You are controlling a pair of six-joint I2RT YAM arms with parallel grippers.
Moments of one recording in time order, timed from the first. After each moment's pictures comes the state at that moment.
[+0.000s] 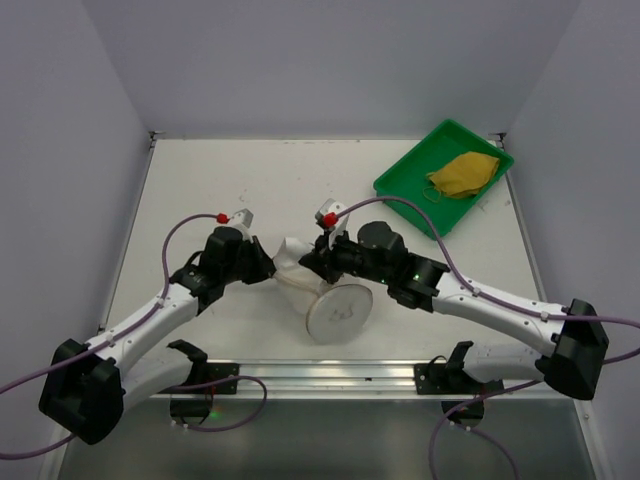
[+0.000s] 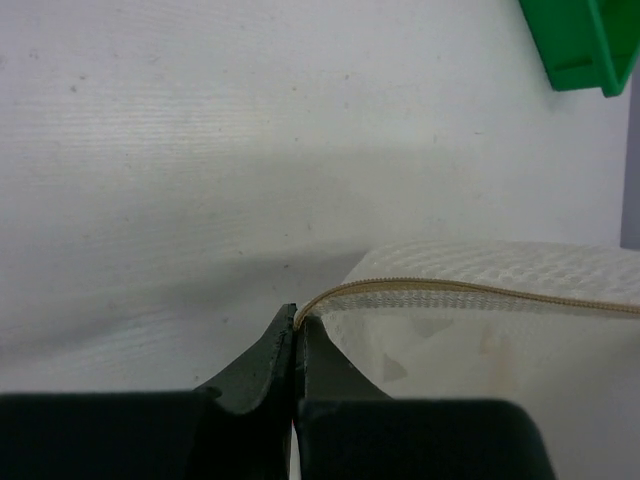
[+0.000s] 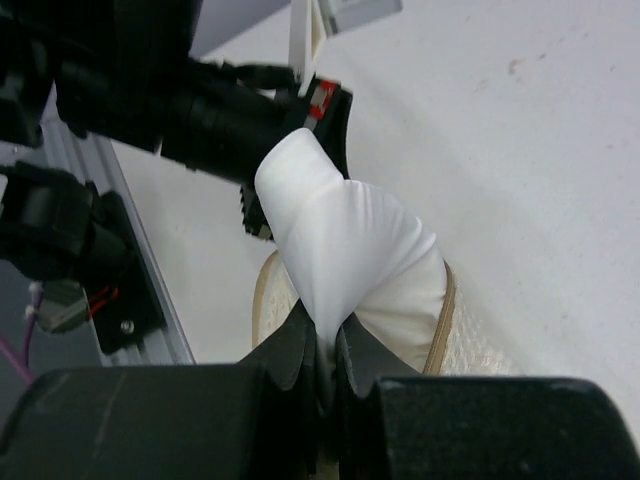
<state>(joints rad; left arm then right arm) -0.47 1.04 0.54 -0.19 0.14 -0.72 0.99 1.23 0.91 0.00 -0.11 0.18</state>
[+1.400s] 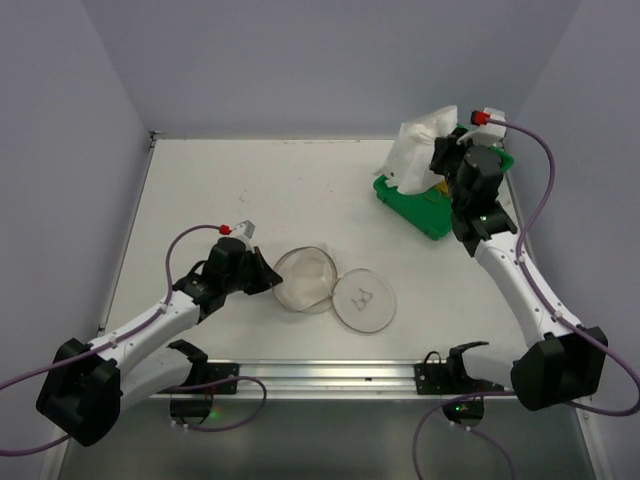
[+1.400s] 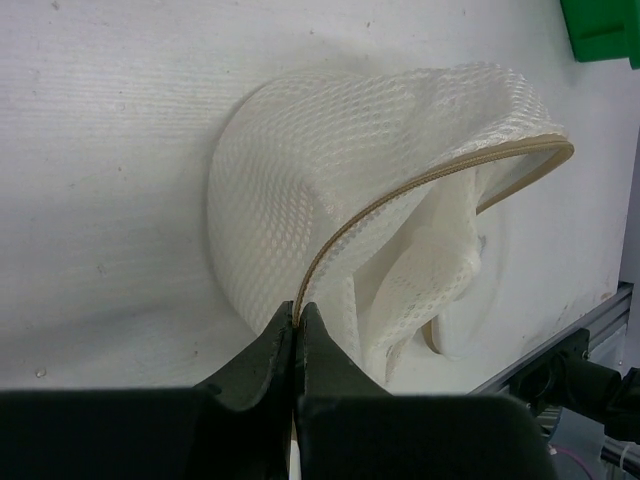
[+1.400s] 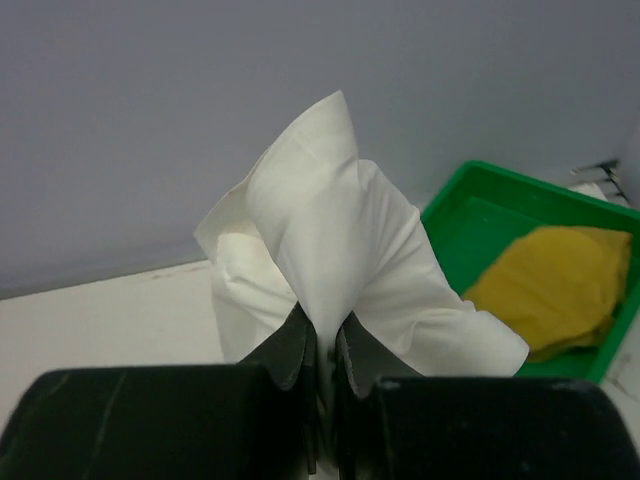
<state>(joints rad) -0.51 1.01 0.46 -0.14 0.15 -0.78 0.26 1.20 1.08 0.13 0.26 0.27</state>
